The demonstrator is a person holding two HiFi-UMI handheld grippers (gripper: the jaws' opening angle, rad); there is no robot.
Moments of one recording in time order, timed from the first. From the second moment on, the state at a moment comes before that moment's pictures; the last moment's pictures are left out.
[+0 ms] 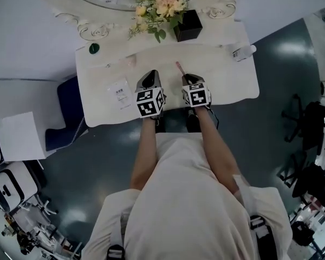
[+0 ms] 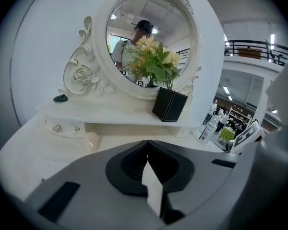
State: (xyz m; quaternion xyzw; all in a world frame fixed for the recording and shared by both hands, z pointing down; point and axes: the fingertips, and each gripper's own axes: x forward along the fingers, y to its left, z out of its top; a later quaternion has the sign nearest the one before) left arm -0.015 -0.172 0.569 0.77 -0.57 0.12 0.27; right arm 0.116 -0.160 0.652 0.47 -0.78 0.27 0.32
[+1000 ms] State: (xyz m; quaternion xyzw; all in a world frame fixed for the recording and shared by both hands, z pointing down) left arm -0.078 -0.174 0.586 0.80 -0.52 0.14 0.26; right arm 0.118 -0.138 0.682 0.57 -0.71 0.29 0.31
